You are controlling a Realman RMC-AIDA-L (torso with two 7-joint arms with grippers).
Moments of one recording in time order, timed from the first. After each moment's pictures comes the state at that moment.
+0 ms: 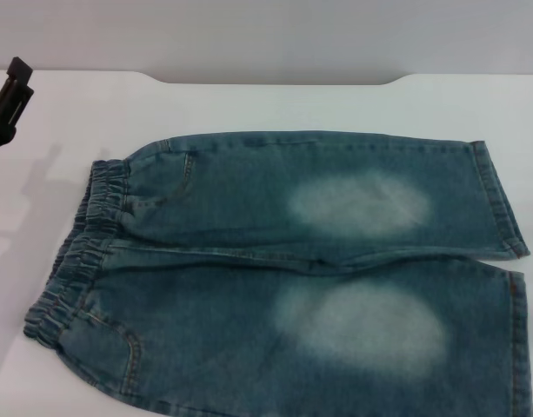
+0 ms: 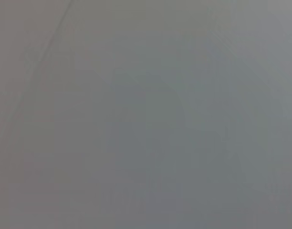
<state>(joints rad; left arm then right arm) -0.42 -2.07 1.04 0.08 0.47 1.41 -0.71 0.36 2.08 -0.33 0.06 -0.80 -1.30 0.25</state>
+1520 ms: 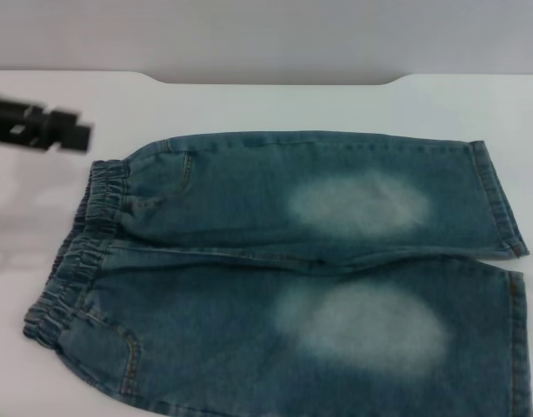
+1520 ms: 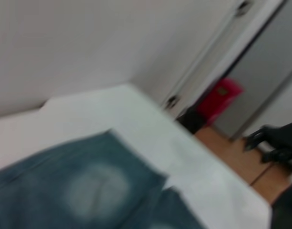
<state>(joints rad) -0.54 -1.76 0.83 1.08 1.76 1.96 -2.30 0.37 2.00 -0.37 -1.48 -2.12 -2.17 1.99</state>
